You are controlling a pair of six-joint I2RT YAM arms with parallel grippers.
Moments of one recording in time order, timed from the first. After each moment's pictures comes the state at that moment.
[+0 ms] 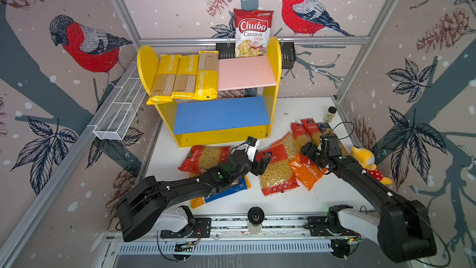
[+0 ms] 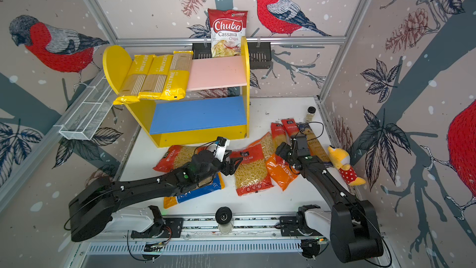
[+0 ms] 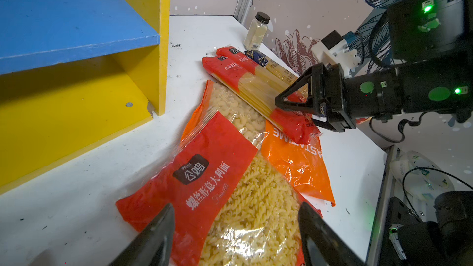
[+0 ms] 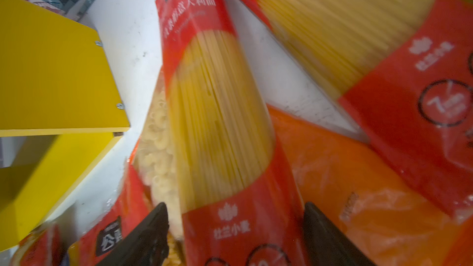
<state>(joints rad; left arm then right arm) -0.96 1.32 0.61 0.37 -0.05 -0.39 0.15 1.15 0.61 -0.33 -0.11 0.70</state>
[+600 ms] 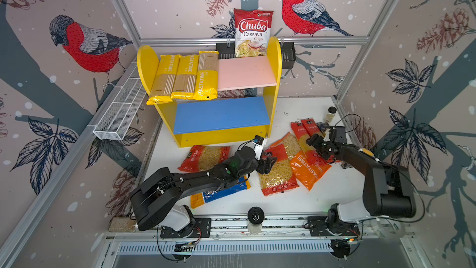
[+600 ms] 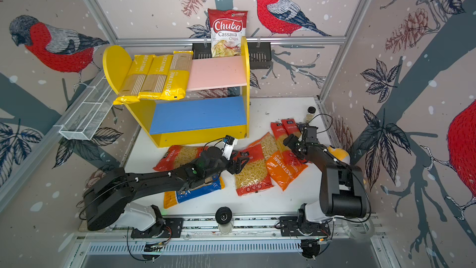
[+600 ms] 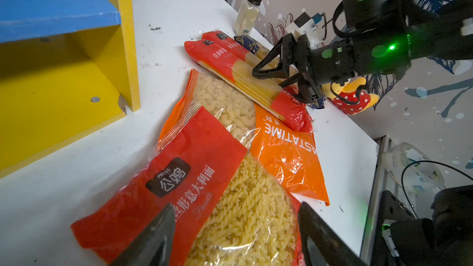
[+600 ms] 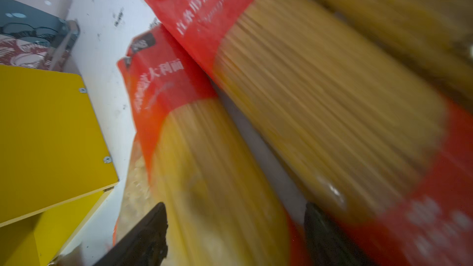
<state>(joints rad) -0.96 1.46 0.69 0.38 0.03 -0.42 -0.04 1.52 0.72 -0.16 -0.28 0.58</state>
